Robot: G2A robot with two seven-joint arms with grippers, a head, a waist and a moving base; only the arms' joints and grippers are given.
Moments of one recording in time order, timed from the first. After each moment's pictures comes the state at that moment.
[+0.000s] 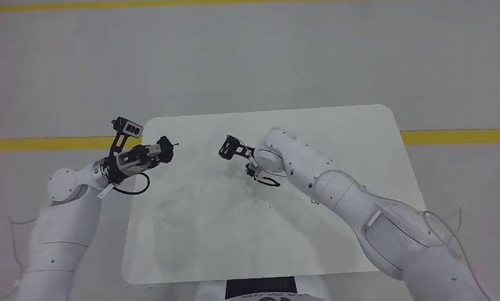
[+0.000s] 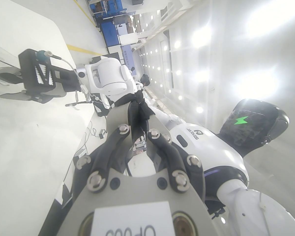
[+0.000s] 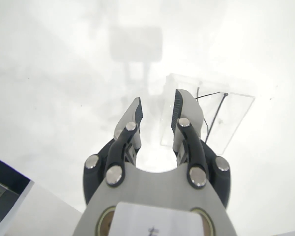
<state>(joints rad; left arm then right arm) 1.36 -0.97 -1.54 -1.35 -0.84 -0.34 -1.39 -0.66 -1.51 0.45 -0.96 -0.95 -0.29 1.03</state>
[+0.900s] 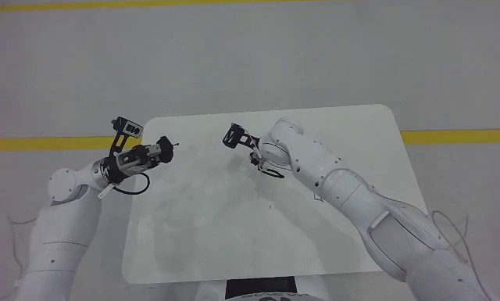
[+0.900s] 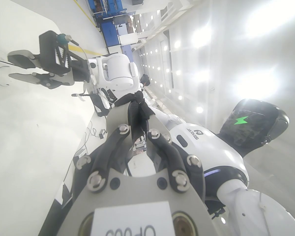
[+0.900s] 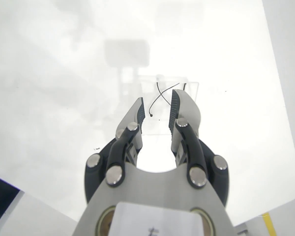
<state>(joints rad) 1.36 -0.97 -1.54 -1.35 -0.84 -0.34 -1.39 -0.69 -1.48 0.55 -1.05 -1.07 -0.27 1.07</state>
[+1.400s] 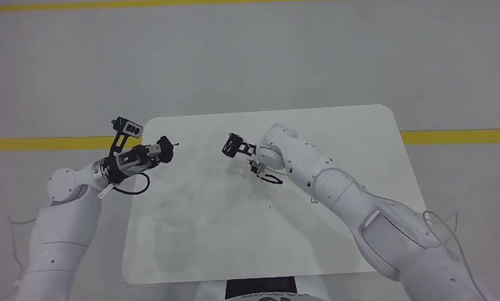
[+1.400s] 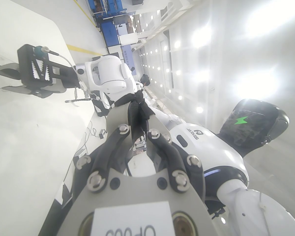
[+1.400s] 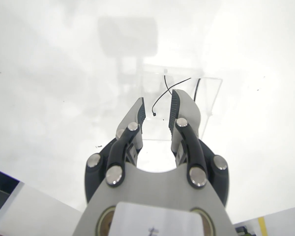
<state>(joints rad) 1.36 -0.97 -1.54 -1.35 -0.84 -0.34 -1.39 -0.67 -1.53 0.51 -0.93 -1.03 -0.32 1.08</state>
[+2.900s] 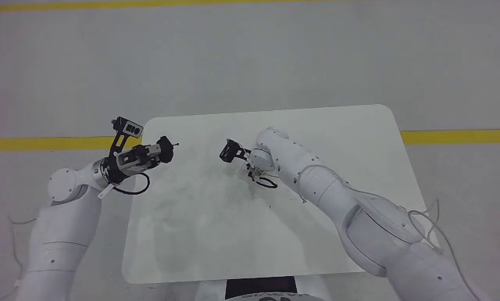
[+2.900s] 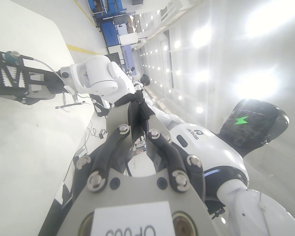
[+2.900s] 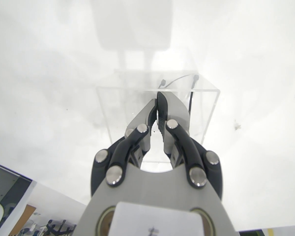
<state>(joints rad) 1.36 -0.97 -1.54 -1.35 -0.84 -0.34 -1.39 -0.62 -1.64 0.44 -0.69 -0.96 -0.33 1.03</state>
